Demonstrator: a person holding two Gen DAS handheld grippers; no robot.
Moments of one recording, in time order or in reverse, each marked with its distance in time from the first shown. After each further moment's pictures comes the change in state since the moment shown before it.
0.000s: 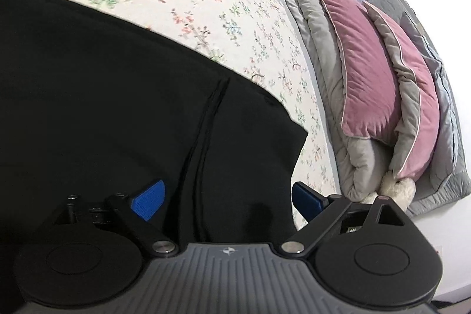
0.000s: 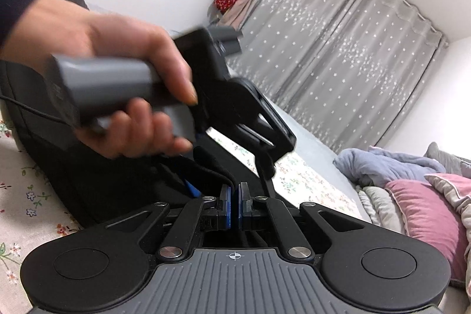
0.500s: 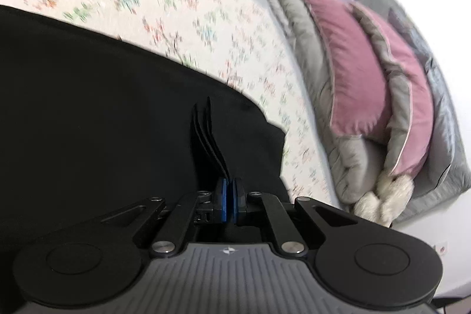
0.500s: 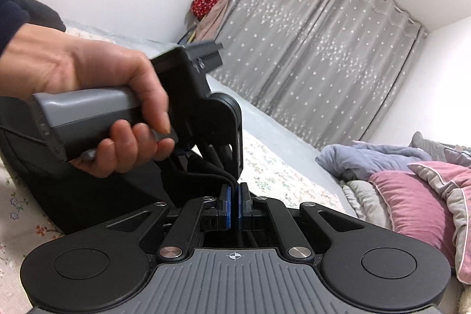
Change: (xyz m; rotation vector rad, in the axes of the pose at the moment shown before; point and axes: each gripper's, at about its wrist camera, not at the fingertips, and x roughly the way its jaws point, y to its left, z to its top) left arm -0.017 -0.017 -0.015 0.037 -0.072 -0.002; right arm -0.014 -0.022 -0.003 0.075 -0.017 -0.061
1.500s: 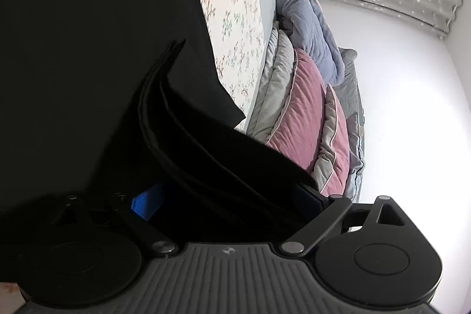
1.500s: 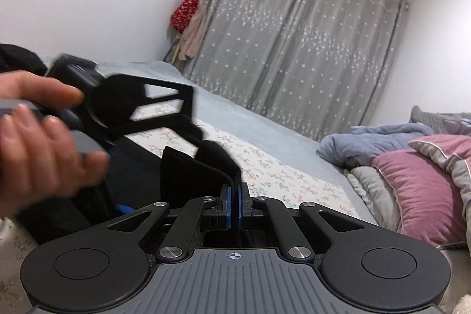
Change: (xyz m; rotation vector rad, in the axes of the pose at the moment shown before) left arm -0.006 0.043 -0.042 -0.614 -0.038 -0.388; right arm -0.006 -0.034 0.008 0.160 -0.011 0.023
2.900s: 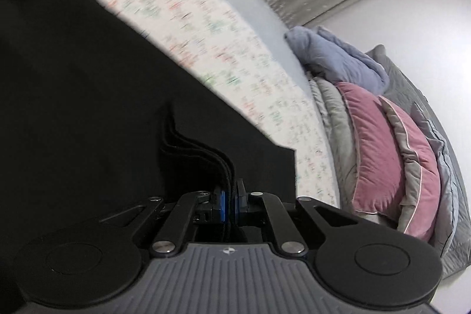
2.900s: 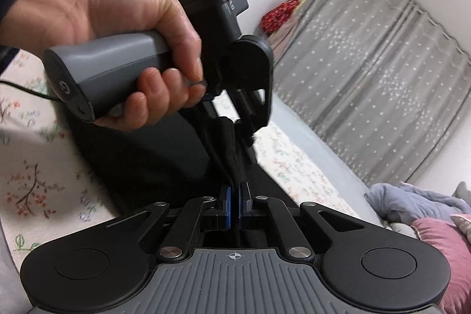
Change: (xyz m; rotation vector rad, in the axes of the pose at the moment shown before) left arm -0.080 -0.015 0.009 0.486 -0.339 0.386; right arm 0.005 0.082 -0.009 -0.349 -0.015 0.206
